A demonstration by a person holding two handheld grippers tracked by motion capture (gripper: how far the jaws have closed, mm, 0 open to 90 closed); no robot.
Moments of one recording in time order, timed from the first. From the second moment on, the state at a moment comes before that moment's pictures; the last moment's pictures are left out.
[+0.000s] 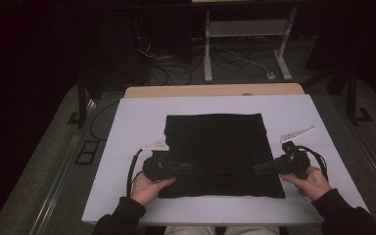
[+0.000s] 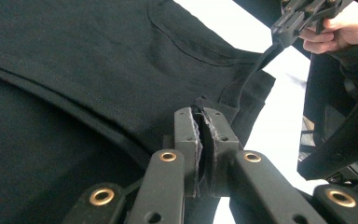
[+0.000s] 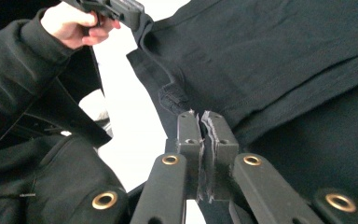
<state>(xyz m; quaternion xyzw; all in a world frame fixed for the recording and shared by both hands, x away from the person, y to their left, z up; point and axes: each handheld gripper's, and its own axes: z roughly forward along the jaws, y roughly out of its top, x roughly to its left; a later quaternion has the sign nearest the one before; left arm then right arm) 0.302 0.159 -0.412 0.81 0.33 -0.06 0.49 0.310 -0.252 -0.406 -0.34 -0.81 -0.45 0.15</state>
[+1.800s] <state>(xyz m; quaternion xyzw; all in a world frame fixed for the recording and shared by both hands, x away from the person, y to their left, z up) 0.290 0.154 -0.427 0.83 0.32 -0.08 0.44 0.297 -0.243 -0.421 -0.34 -0.84 -0.39 0.17</state>
